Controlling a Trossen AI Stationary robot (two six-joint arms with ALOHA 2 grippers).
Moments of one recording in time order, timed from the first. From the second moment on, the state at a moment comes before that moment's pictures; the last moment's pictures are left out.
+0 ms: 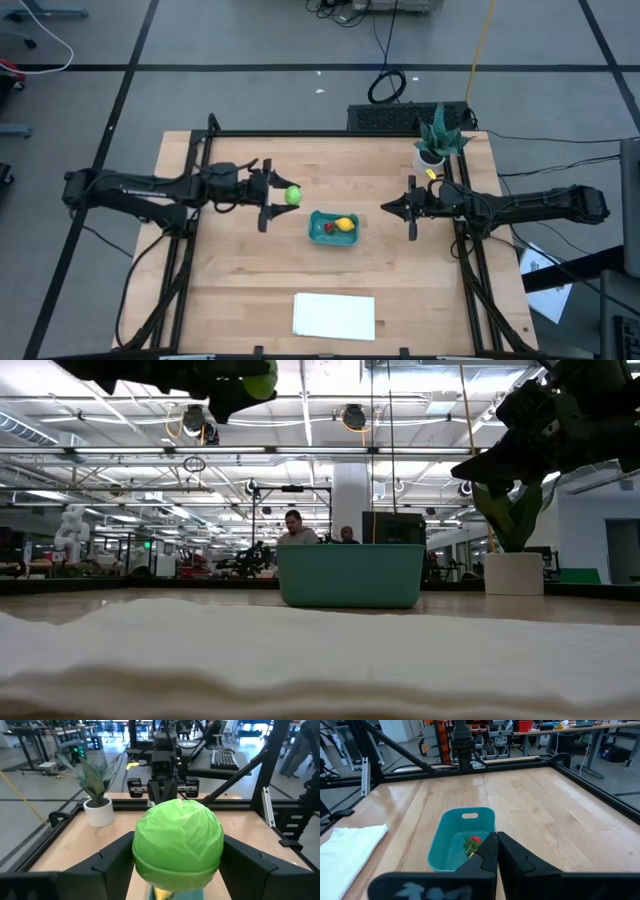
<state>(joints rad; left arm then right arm) 0.07 1.06 0.66 0.27 0.09 0.02 -0.10 0.70 0.14 0.37 -0.03 0.08</state>
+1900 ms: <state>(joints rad) 0.22 1.61 1.12 0.16 0.38 -0.03 -0.10 0.72 0.14 0.38 -0.03 0.07</state>
